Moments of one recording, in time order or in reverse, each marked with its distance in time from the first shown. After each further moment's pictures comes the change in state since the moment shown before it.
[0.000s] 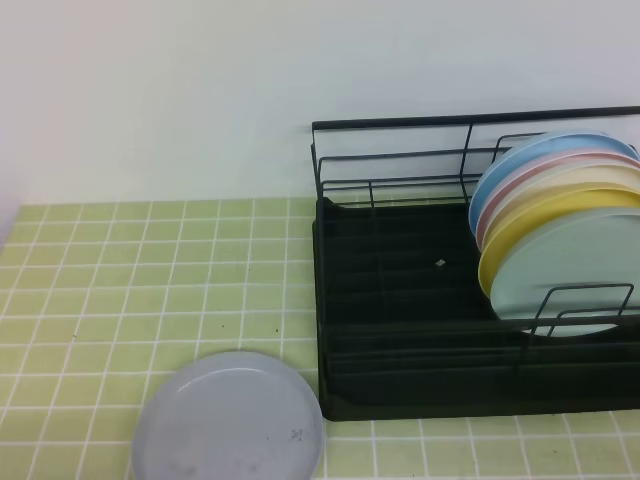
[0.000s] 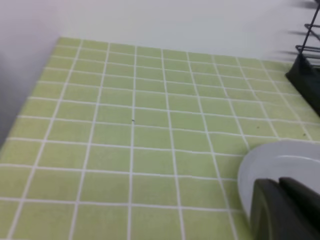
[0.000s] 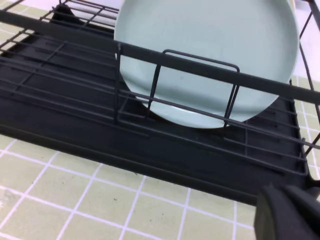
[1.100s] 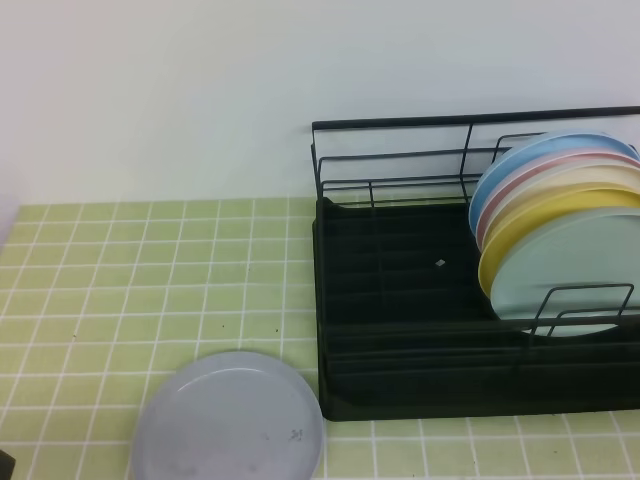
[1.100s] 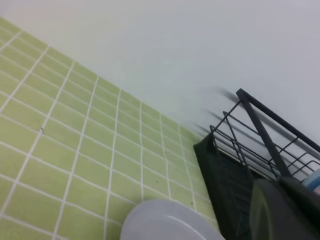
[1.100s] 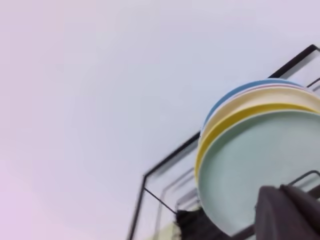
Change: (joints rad) left arm 0.000 0.000 0.000 -0.481 -0.156 -0.038; right arm 0.000 0.000 0.000 1.006 -0.273 -0.042
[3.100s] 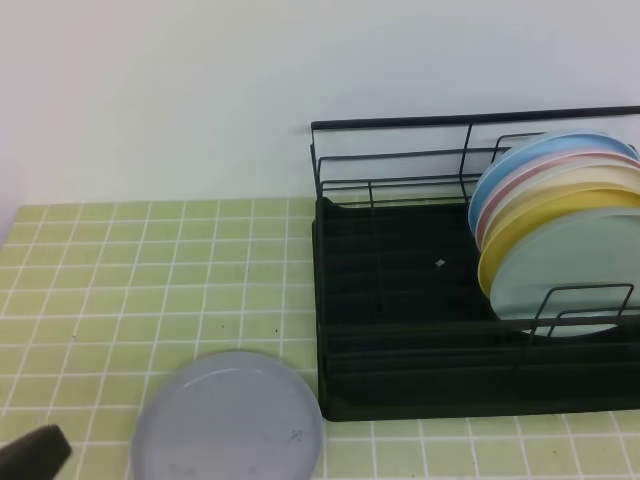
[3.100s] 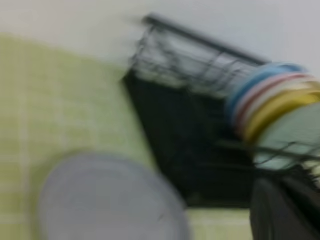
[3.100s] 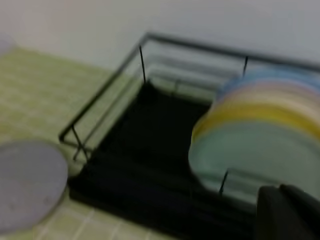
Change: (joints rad) left arm 0.000 0.311 -0.398 -0.224 0.451 0.380; right arm 0.000 0.620 -0.823 -0.704 0.651 -0.075
